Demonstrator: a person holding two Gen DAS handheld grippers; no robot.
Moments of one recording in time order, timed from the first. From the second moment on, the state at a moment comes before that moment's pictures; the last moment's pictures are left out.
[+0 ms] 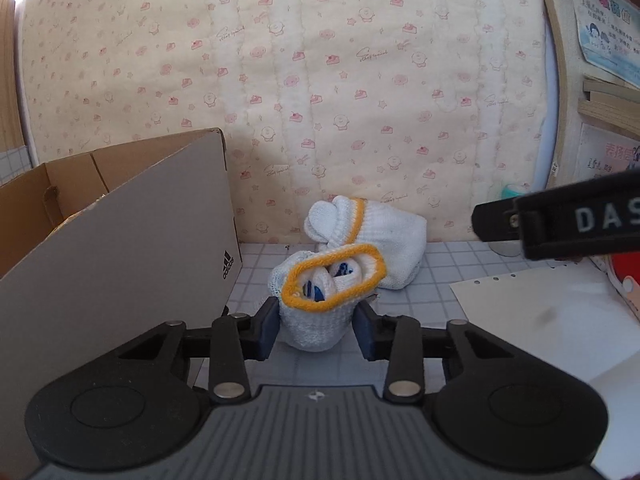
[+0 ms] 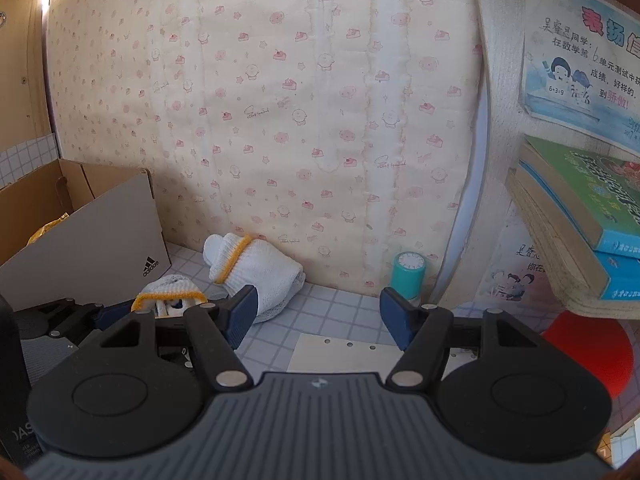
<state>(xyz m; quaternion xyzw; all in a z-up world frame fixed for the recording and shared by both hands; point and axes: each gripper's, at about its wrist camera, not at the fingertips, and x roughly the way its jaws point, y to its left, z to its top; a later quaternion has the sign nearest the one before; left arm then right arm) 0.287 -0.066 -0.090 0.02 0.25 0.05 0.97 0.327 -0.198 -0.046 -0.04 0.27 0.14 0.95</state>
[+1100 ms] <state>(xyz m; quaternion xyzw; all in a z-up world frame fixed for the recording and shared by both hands) 0.165 -0.046 -0.069 -0.02 0.22 0.03 0.98 0.419 -0.094 -0.100 -0.12 0.35 0.15 0.92</state>
